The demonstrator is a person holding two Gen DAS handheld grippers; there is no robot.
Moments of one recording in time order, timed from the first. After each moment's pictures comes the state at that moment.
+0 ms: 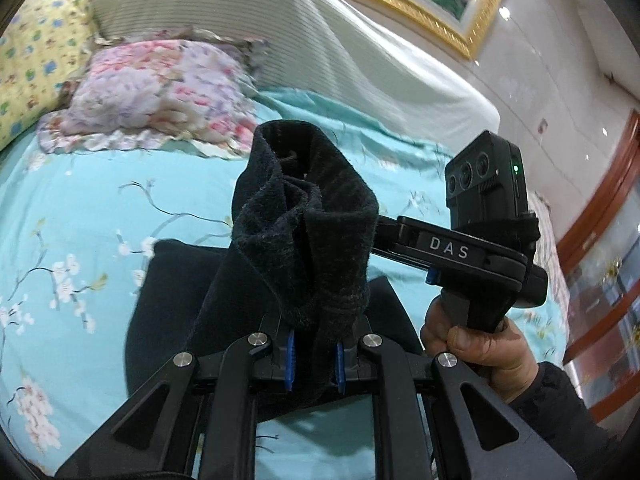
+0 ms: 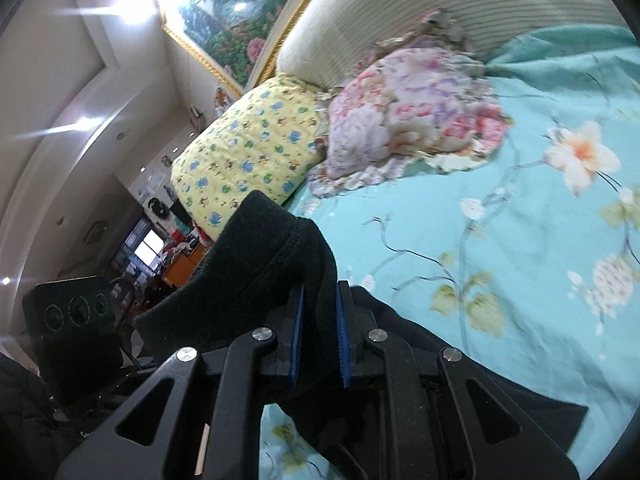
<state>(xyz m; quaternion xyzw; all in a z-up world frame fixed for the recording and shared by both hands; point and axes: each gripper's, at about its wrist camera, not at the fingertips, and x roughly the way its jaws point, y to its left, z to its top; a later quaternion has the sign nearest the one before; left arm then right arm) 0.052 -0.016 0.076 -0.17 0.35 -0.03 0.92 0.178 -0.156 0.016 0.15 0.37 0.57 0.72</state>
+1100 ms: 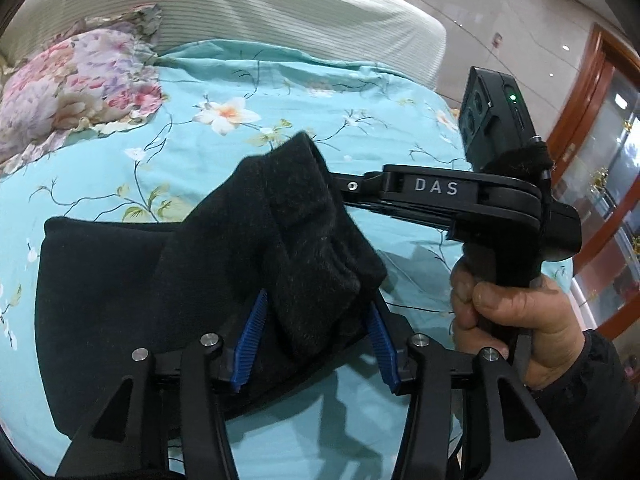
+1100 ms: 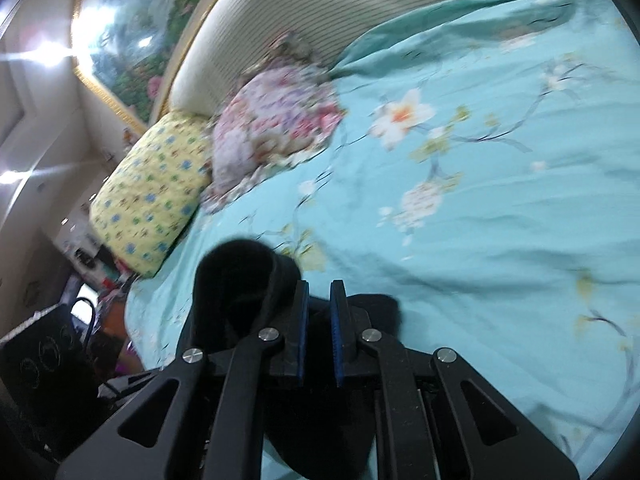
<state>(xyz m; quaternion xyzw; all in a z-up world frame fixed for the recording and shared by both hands) 0.092 -0.100 0.031 -0.08 0.41 -0.12 0.90 0.176 -0.273 -0.023 0.18 0.41 0.39 0.80</state>
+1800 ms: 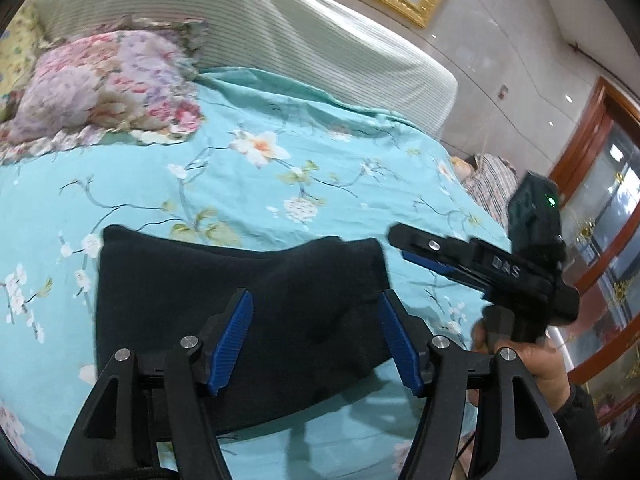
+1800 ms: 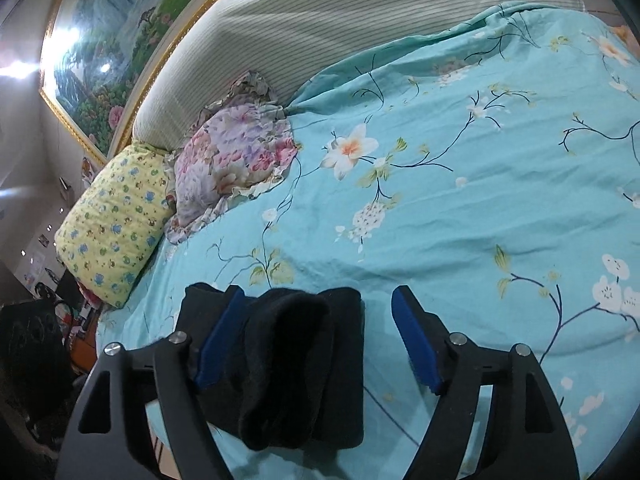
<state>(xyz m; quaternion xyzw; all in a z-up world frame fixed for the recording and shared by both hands) 0.070 -0.036 0.059 -0.16 0.36 -0.10 0.91 0.140 -0.296 0.005 0.17 0.39 0.30 0.85</state>
